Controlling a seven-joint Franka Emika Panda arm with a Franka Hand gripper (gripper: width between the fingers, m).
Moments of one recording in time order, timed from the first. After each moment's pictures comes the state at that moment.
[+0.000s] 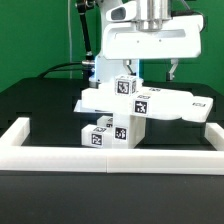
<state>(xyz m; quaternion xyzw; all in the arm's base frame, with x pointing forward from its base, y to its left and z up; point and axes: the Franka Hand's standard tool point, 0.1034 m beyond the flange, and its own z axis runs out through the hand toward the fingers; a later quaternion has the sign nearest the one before) 0.432 0.042 0.094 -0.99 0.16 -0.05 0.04</state>
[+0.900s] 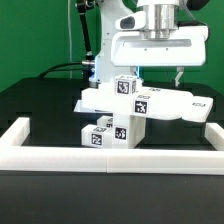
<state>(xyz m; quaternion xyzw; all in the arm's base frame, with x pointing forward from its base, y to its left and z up) 0.405 0.064 0.075 -0.99 0.14 -0.05 0.03</state>
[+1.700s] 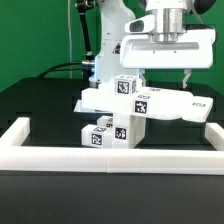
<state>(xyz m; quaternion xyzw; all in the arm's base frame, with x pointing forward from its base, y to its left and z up) 0.390 0.082 0.064 -0.99 0.14 -0.04 0.03</state>
